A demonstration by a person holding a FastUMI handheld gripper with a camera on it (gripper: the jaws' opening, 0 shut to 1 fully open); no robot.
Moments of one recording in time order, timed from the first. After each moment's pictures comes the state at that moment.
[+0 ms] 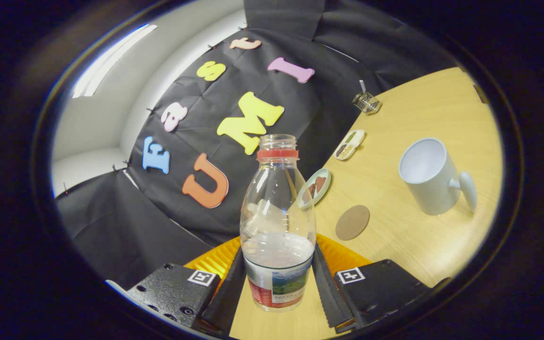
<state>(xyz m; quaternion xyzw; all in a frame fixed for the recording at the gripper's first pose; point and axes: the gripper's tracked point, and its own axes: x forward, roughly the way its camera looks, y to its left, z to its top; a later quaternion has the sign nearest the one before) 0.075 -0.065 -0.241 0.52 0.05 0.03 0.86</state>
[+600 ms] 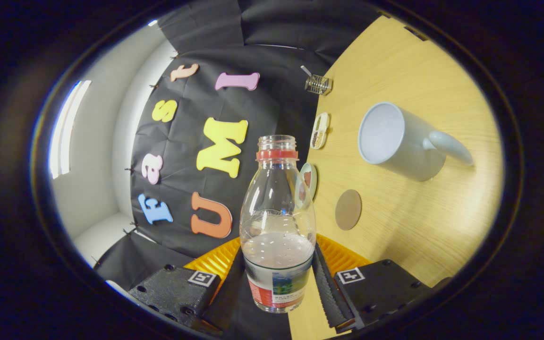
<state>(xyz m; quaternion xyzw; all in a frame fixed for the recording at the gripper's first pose) 0.075 -0.103 -0.250 0.68 0.04 0.01 0.73</state>
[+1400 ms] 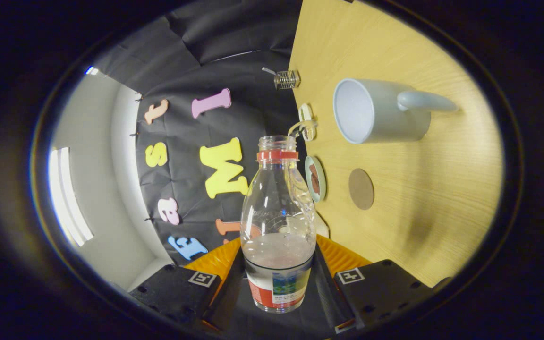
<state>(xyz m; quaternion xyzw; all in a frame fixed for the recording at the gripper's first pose) 0.068 -0.114 -0.231 0.79 0.01 0.03 0.61</state>
